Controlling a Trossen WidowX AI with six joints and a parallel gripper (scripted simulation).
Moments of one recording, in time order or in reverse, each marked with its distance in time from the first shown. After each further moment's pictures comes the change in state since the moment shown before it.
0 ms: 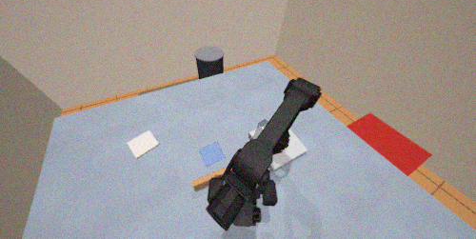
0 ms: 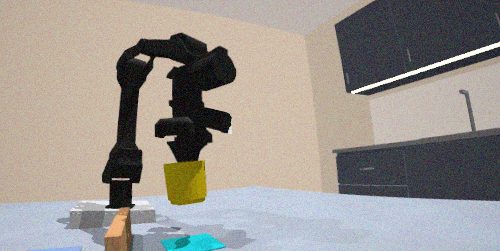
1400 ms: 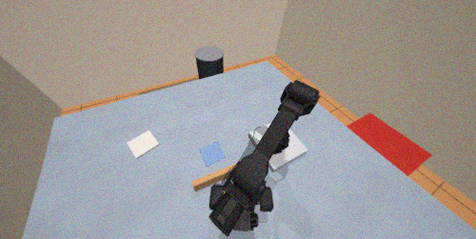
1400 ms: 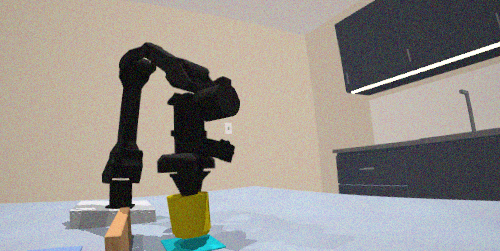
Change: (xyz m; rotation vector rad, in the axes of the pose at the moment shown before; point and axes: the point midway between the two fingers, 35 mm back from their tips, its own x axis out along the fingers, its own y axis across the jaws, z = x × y) arm 0.055 0.001 0.002 0.000 -0.003 -0.001
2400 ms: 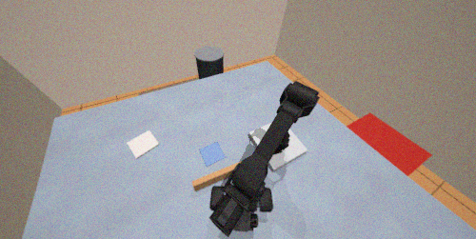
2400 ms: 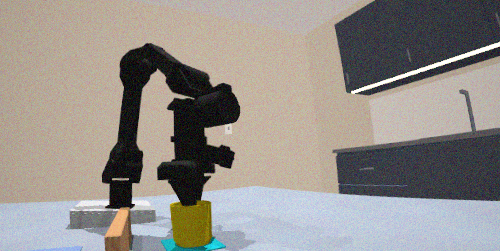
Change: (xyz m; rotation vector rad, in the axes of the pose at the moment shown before) arm 0.011 0.001 -0.001 0.000 0.005 0.004
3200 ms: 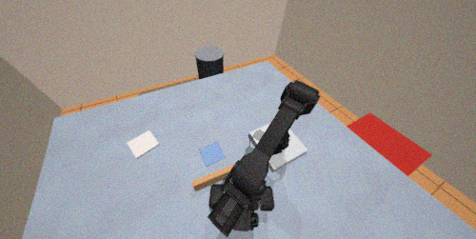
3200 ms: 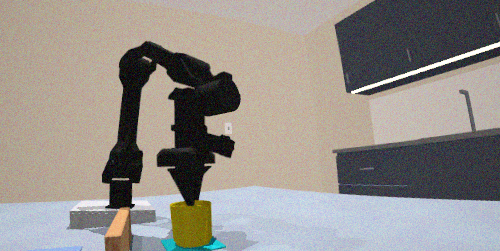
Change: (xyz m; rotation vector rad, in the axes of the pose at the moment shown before) arm -0.020 -0.001 0.001 0.006 0.011 0.008
